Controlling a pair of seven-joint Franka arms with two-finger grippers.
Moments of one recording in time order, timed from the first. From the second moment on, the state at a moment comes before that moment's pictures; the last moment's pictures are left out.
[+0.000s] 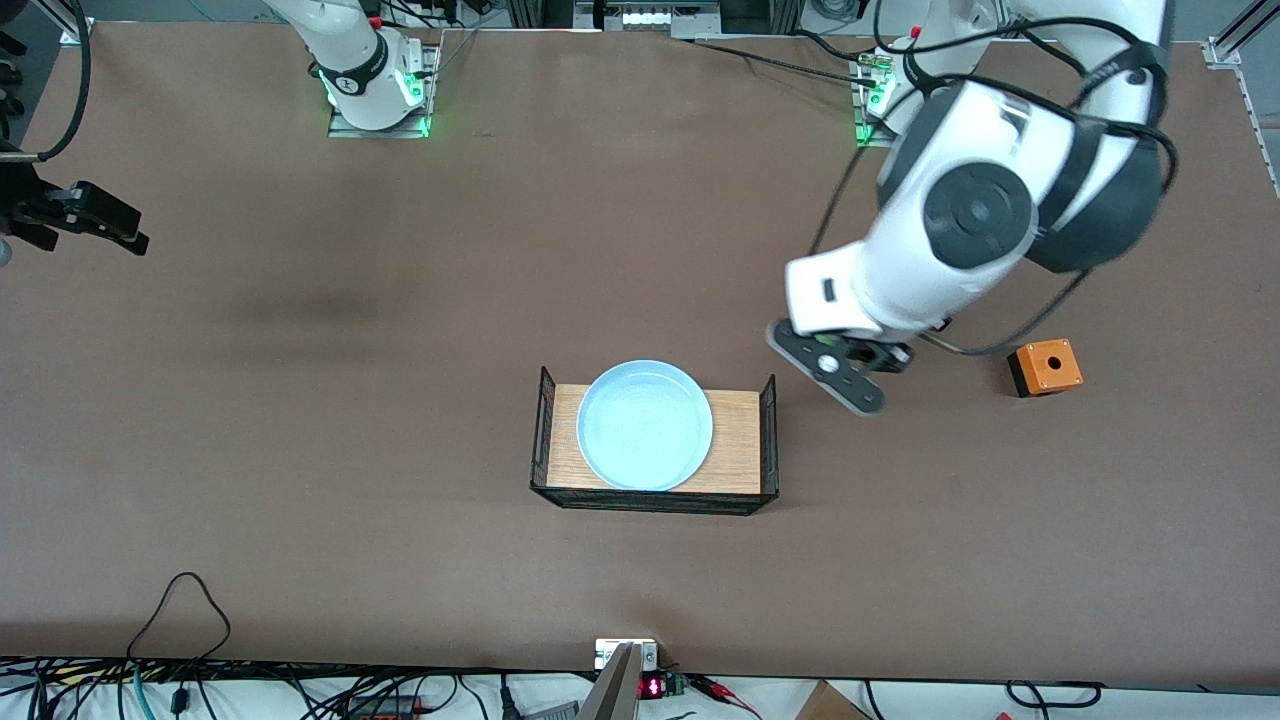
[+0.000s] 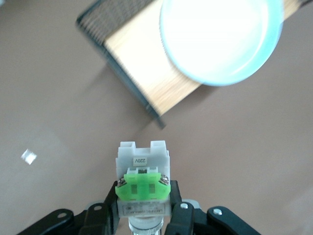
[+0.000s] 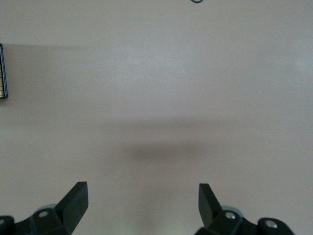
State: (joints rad) left arm -0.40 0.52 -0.08 -1.12 -0.03 1.60 0.19; right arm 0.01 0.01 -0.05 -1.58 -0.03 1.58 -0.01
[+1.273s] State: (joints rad) left arm -0.55 0.76 -0.07 -1.10 -0.04 2.13 0.05; right arm 0.01 0.01 -0.05 -1.58 -0.03 1.58 -0.01
